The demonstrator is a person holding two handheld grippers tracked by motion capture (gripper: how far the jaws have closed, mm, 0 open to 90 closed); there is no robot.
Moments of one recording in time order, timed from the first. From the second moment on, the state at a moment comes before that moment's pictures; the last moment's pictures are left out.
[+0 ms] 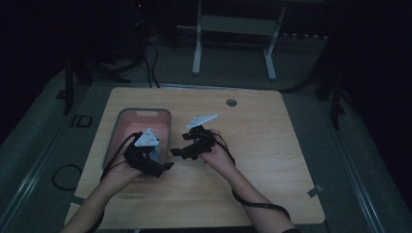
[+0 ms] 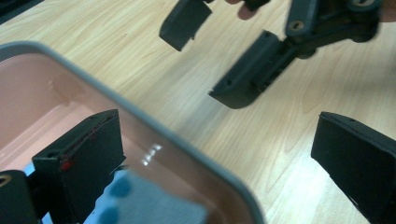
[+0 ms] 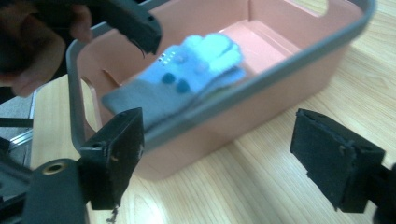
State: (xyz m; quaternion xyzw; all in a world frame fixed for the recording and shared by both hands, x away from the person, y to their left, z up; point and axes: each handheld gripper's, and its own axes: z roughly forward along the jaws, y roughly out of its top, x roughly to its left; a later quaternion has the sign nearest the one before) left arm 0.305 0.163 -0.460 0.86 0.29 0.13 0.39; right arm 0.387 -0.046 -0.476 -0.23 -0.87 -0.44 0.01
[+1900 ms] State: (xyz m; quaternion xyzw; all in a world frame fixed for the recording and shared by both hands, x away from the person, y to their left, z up) left arm 0.267 0.028 -0.542 0.89 0.15 0.04 0.42; right arm 0.333 -0.214 -0.547 -0.28 -0.86 -0.43 -0.04
